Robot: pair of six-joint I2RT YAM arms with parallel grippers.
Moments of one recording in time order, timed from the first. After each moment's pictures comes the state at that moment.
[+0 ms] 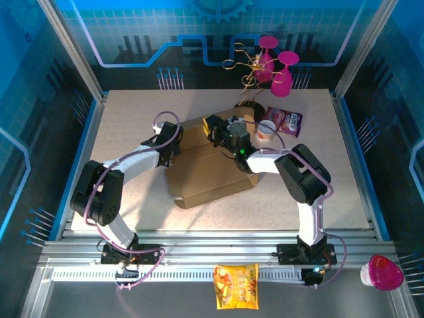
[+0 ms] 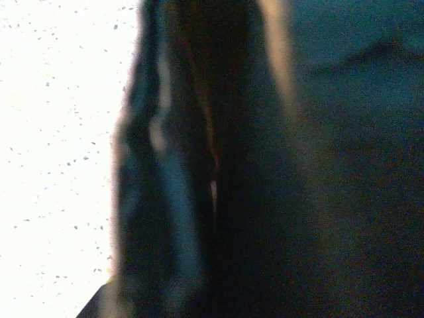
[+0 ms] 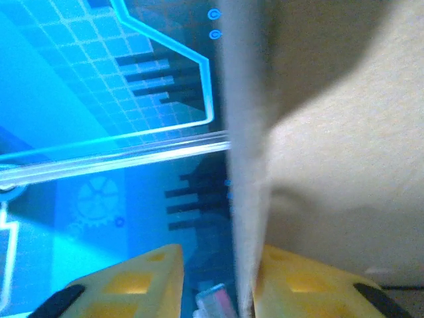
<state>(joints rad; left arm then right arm) -0.34 1.66 1.01 -0.29 -0.42 -0.51 0.61 1.97 1.10 0.80 -0.09 1.68</state>
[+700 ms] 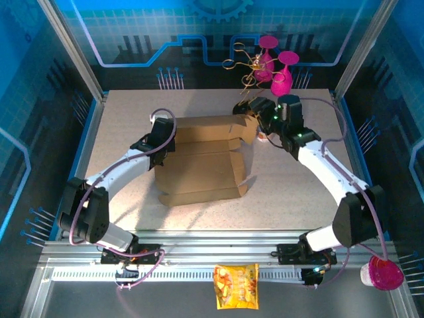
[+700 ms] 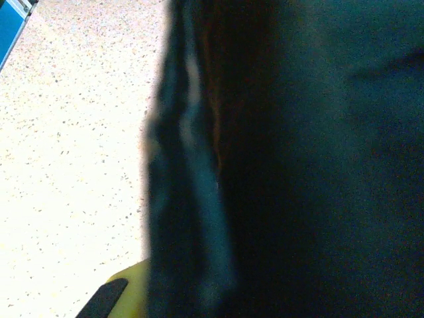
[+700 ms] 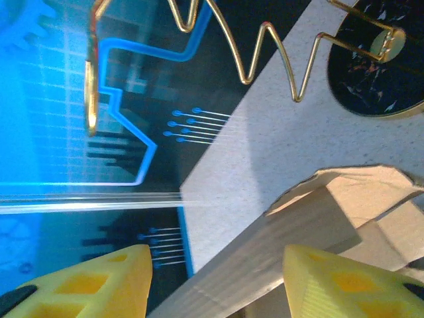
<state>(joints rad) -0.34 1.49 0.99 -0.29 -0.46 -0.29 0.31 1.46 1.19 -0.13 -0.15 1.21</state>
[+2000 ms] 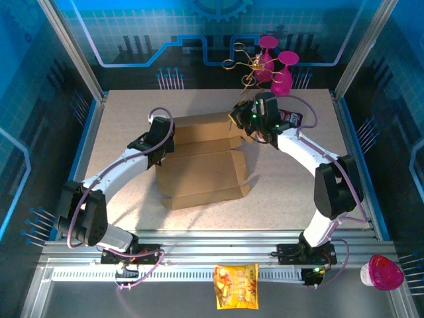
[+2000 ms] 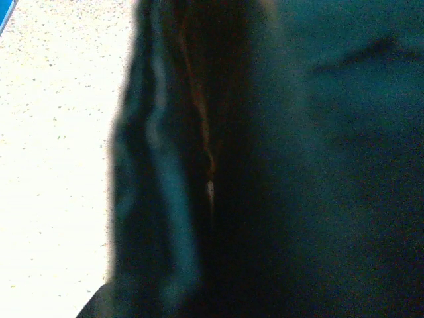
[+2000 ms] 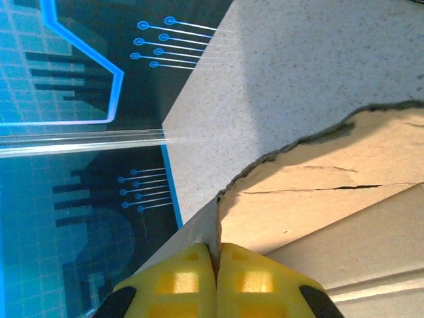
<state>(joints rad) -0.33 1.46 1.02 -0.38 -0.42 -0.32 0.38 1.72 1.30 -0.06 -0.32 1.26</state>
